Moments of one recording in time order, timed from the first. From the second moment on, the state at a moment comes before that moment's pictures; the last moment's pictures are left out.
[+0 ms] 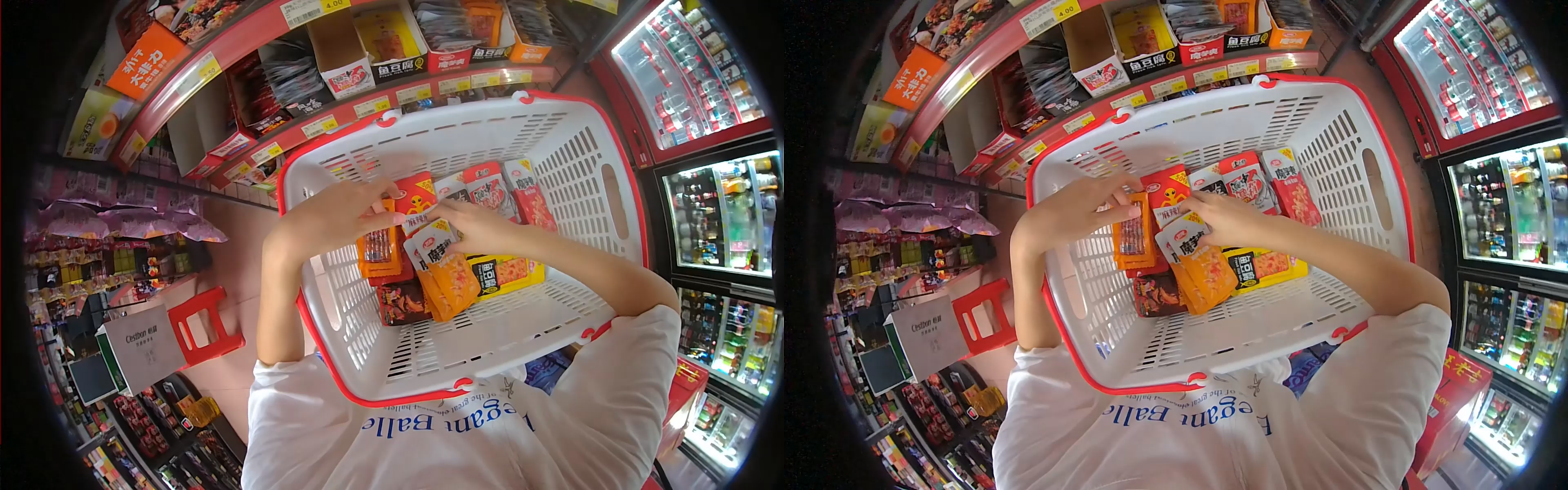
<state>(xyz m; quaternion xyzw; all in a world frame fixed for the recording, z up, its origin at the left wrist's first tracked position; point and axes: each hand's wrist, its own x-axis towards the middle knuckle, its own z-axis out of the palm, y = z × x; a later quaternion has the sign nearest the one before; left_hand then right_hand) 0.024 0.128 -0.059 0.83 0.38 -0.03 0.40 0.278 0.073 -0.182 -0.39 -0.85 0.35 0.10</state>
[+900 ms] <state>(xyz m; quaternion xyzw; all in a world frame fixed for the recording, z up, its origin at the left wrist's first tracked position) 0.027 0.126 -0.058 0.82 0.38 -0.02 0.44 0.245 0.012 -0.213 -0.41 -0.62 0.61 0.27</state>
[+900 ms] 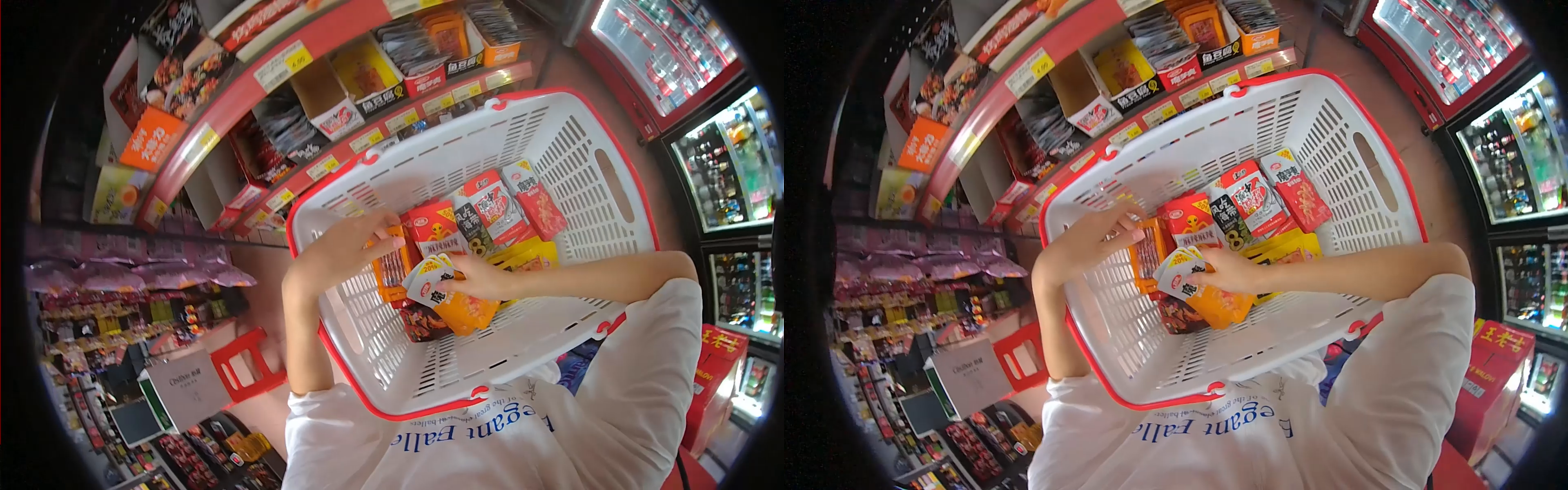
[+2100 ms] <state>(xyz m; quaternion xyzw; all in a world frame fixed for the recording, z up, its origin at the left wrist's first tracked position) 0.286 0.292 -0.092 0.84 0.23 0.32 0.36 0.457 0.214 -0.069 -0.43 -0.46 0.42 0.66</state>
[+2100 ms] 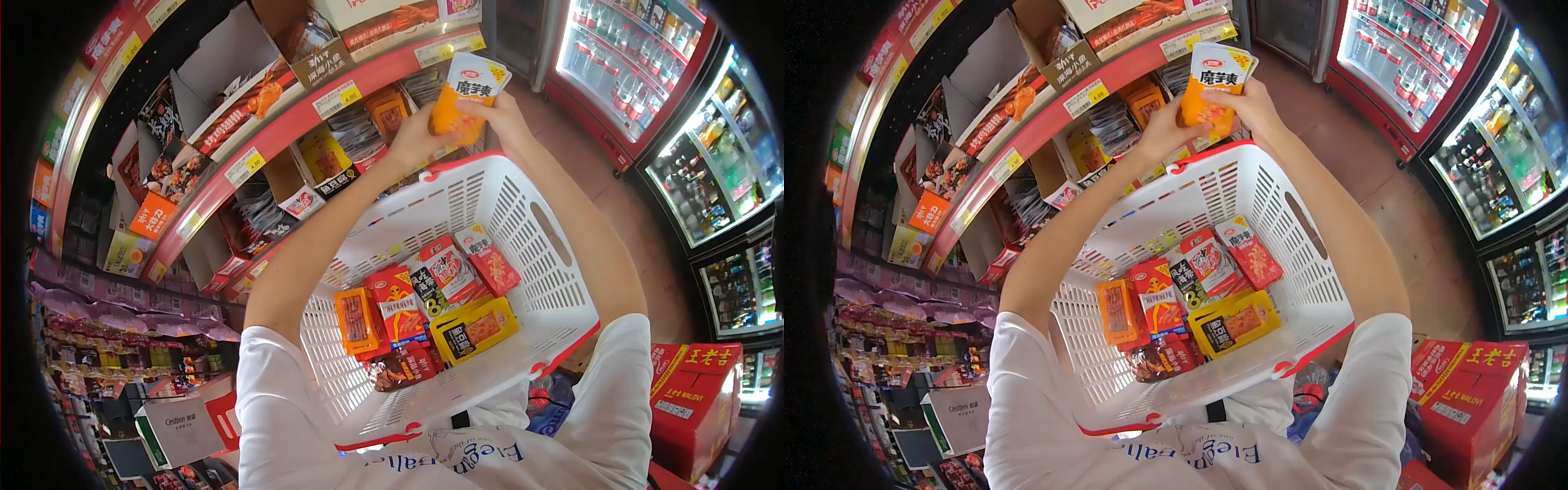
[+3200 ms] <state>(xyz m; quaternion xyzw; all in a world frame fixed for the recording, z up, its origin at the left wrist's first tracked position) 0.277 0.325 -0.119 0.77 0.27 0.33 0.48 0.450 0.261 -0.105 -0.47 -0.54 0.27 0.64</state>
